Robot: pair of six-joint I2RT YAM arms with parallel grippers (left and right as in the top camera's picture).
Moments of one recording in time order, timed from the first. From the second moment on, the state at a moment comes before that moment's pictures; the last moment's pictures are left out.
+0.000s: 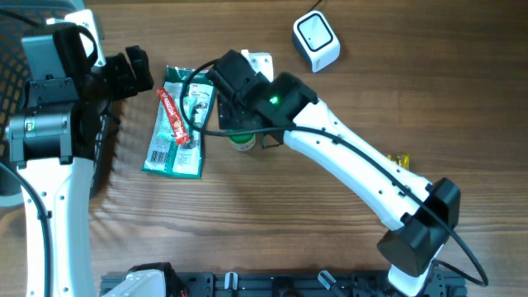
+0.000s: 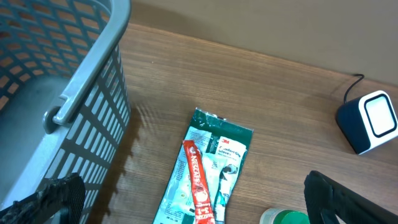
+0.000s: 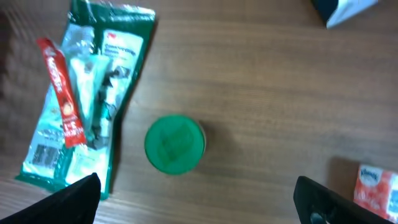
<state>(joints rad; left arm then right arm) 0.08 1.33 1.54 -0.91 -0.02 -0.16 0.84 1.92 1.90 -1.11 0.29 0.66</state>
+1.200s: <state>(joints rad) 0.08 1.33 1.54 -0.91 -0.02 -0.16 0.76 2.26 1.90 -1.01 0.07 0.61</state>
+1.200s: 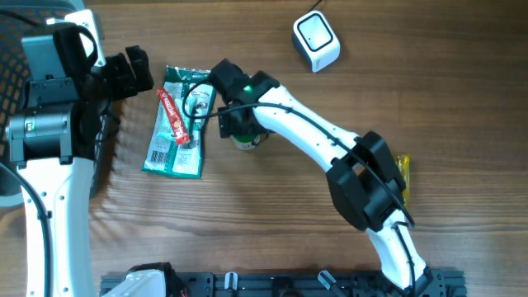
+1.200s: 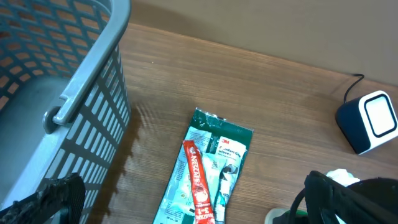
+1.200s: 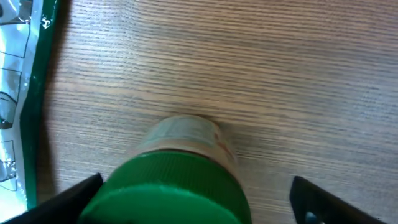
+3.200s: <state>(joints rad) 0.08 1.33 1.54 -0.91 -0.02 -0.16 0.68 2.26 1.90 -1.26 0.03 0.42</state>
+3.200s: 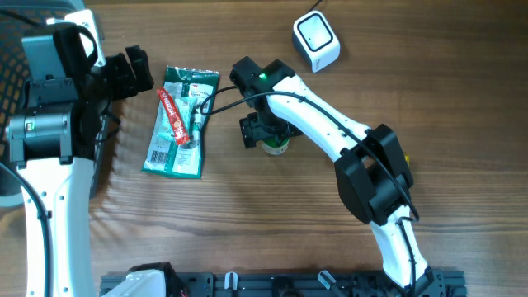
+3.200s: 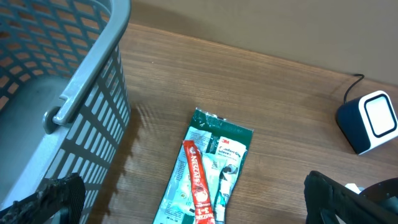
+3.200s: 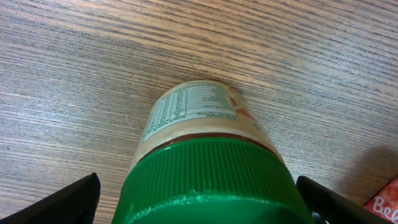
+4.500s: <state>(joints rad) 0.08 1.33 1.54 -0.91 -0.02 -0.16 0.65 2.26 1.84 -1.16 0.02 0.58</state>
